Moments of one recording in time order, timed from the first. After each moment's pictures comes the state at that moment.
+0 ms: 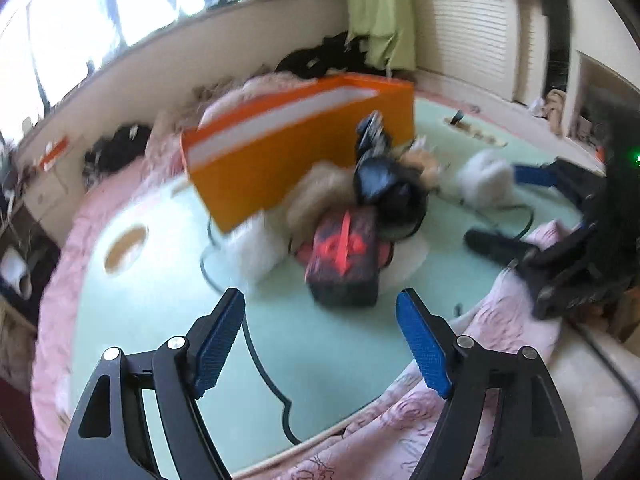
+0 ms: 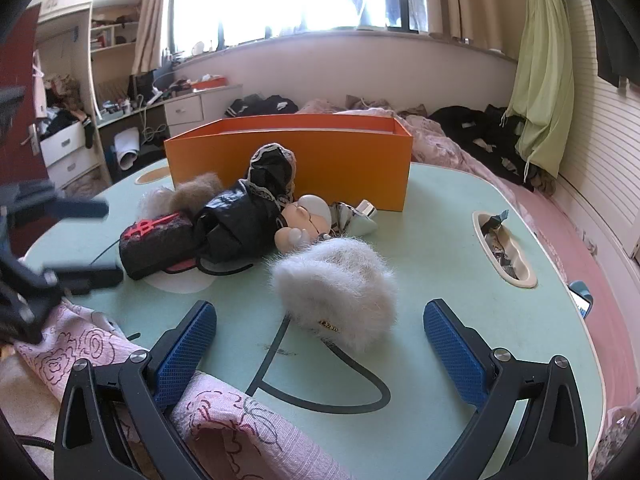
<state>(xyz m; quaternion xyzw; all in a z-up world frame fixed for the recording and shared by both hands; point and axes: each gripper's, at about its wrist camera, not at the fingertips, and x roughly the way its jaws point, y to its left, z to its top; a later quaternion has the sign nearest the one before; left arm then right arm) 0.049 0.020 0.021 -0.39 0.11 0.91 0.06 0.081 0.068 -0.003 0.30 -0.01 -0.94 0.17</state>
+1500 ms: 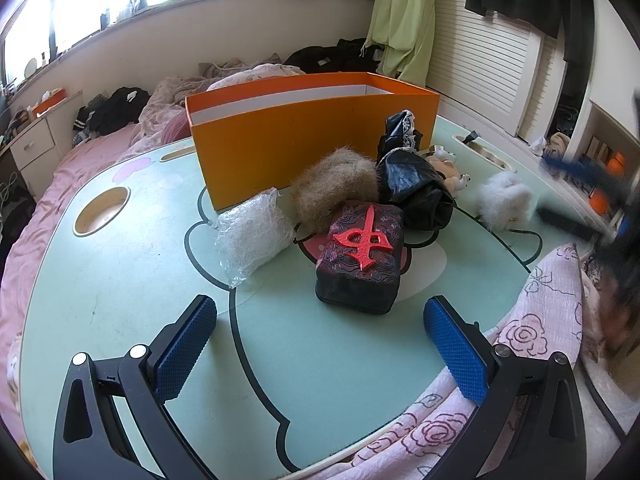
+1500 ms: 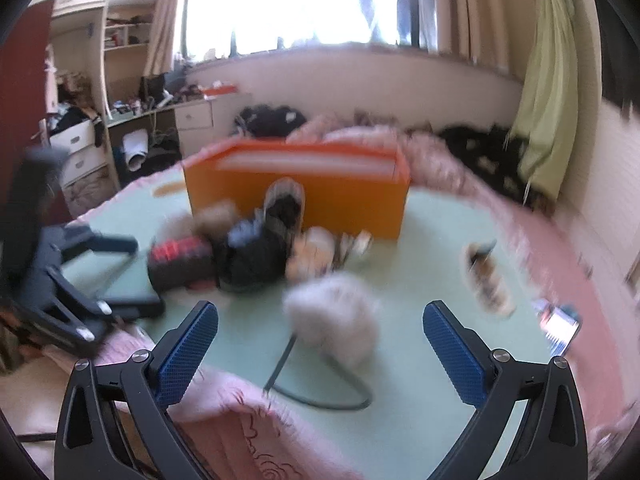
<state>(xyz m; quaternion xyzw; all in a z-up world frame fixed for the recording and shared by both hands) 0.042 -0.004 0.011 -0.39 0.03 0.92 0.08 0.094 0.080 0.060 0.25 0.02 -0.95 0.17</state>
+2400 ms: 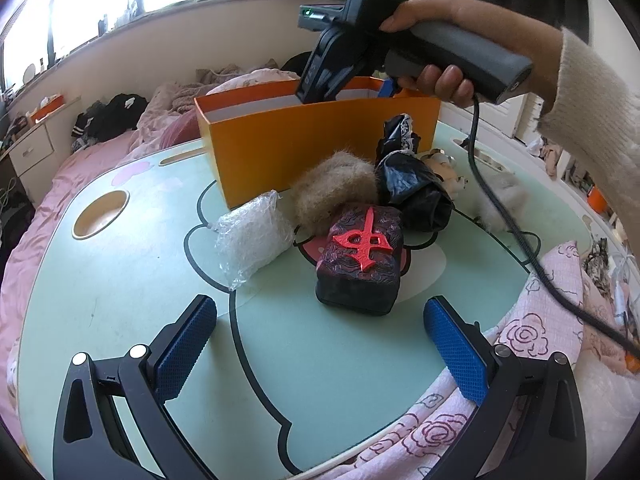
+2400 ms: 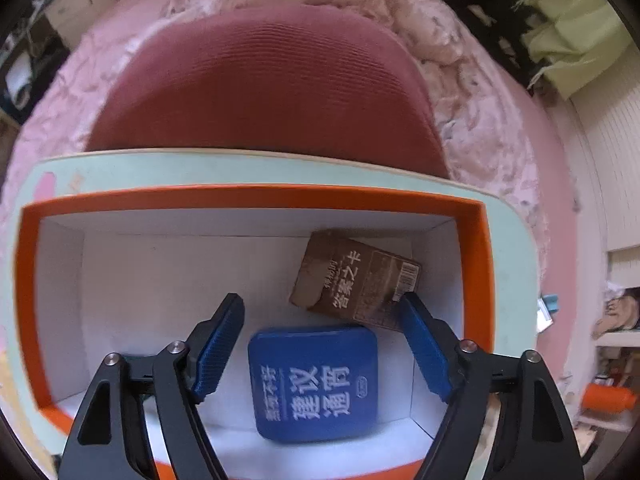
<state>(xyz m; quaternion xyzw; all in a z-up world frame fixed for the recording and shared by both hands) 0.040 -0.001 0.009 -0.38 0.03 0.92 0.09 -0.206 0.002 0.036 0.62 0.06 -0.78 0.05</state>
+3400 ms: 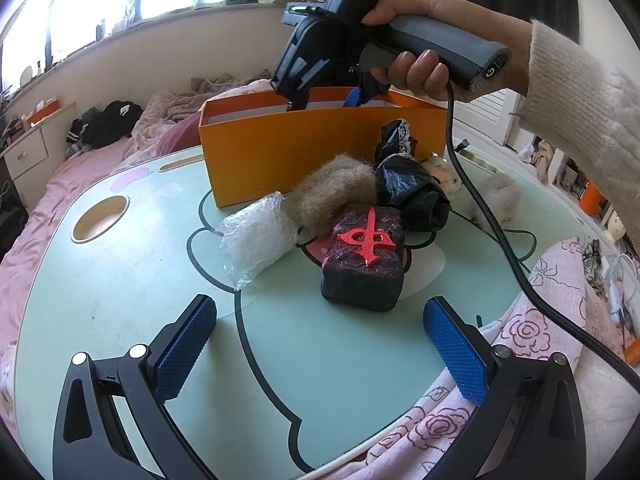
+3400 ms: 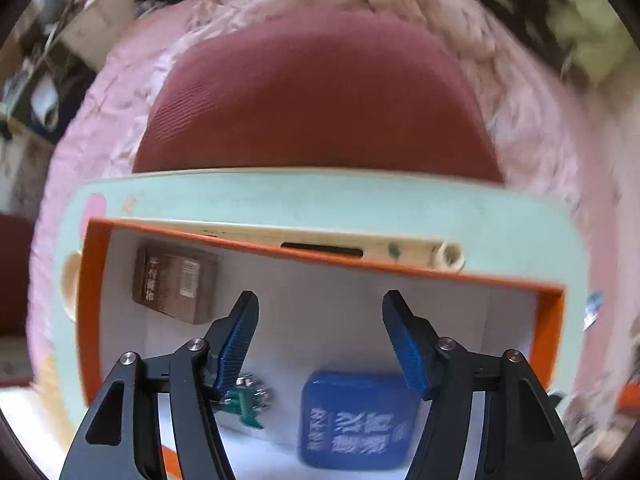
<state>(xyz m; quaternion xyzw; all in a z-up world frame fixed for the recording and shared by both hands) 0.046 -0.011 0.006 -0.35 0.03 0.93 0.11 -0.196 -0.028 0.056 0.62 -0.02 -0.78 0.11</state>
